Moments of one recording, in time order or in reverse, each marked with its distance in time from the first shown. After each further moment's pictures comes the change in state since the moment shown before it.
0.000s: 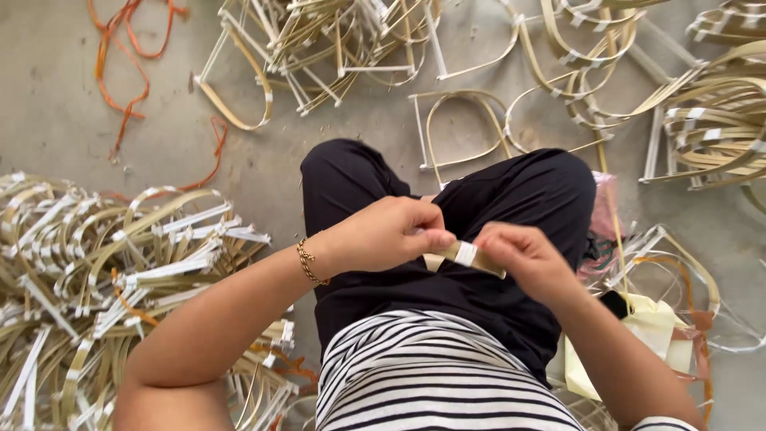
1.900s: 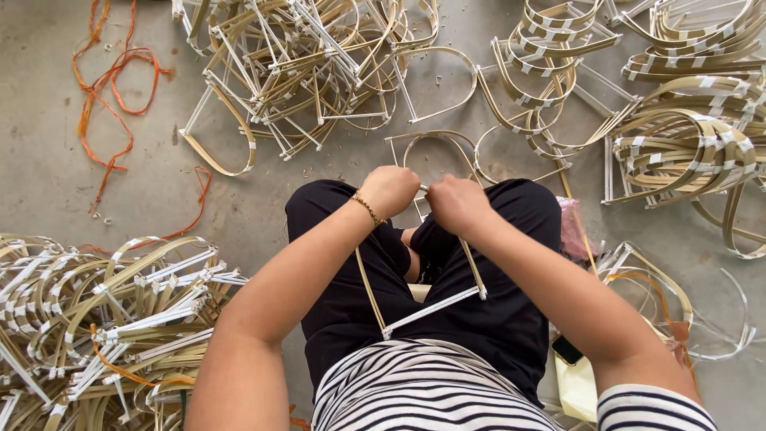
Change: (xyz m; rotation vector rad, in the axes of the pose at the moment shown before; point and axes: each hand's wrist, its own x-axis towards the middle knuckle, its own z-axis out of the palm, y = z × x) left_hand 0.180 -0.148 -0.001 0.924 0.245 0.126; right_hand 0.152 -0.018 -0.024 -1.596 0.256 0.005
